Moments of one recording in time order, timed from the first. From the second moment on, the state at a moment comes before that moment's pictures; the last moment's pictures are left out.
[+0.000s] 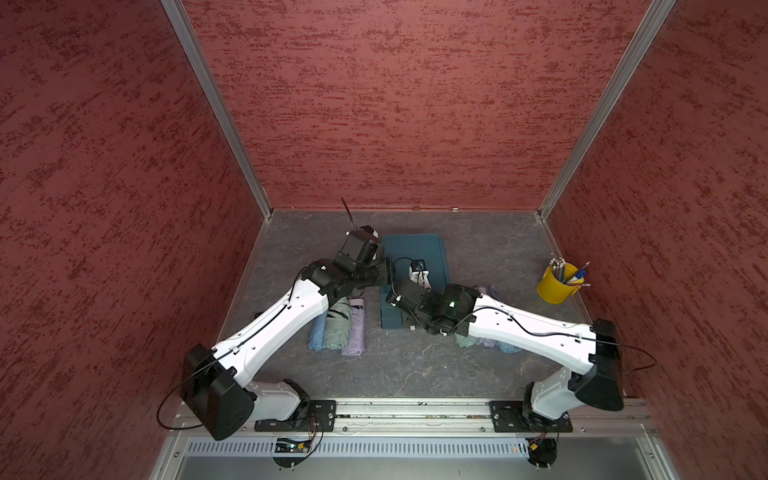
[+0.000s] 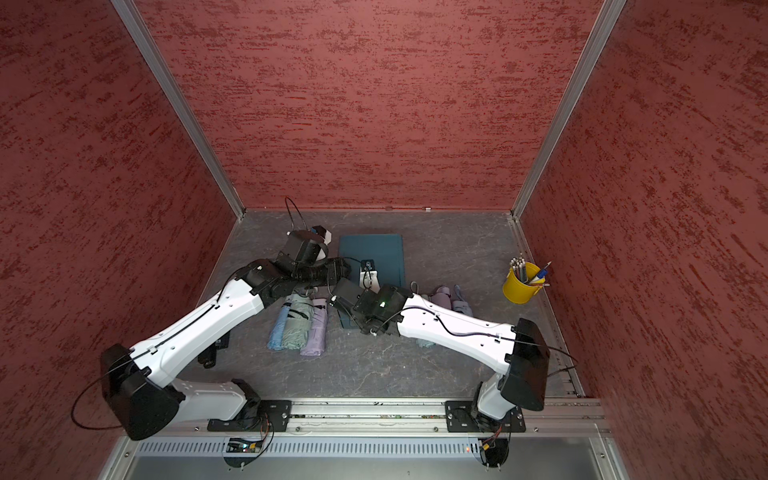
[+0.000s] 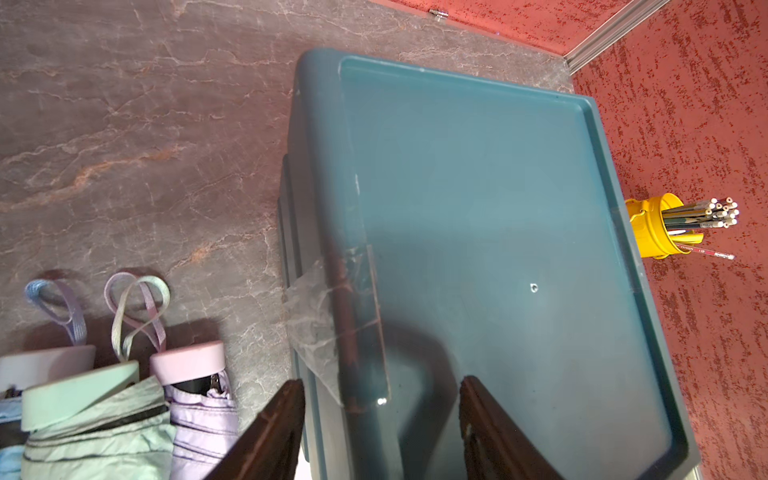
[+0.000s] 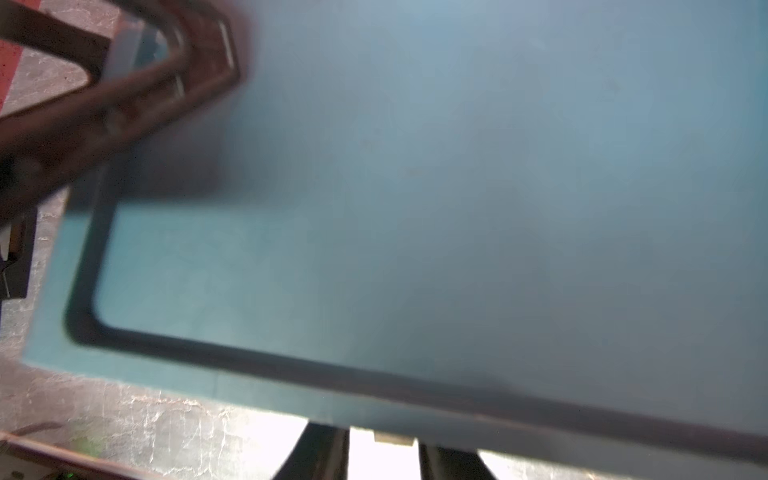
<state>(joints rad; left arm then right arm) -0.62 1.34 1.23 -0.67 -0.01 -0.60 1.11 1.58 1.45 -0.97 0.45 0.90</state>
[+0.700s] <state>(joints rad) -0.65 1.30 1.20 -0.67 -0.03 -0.63 1.08 1.59 1.42 -0.92 0.44 0.87</state>
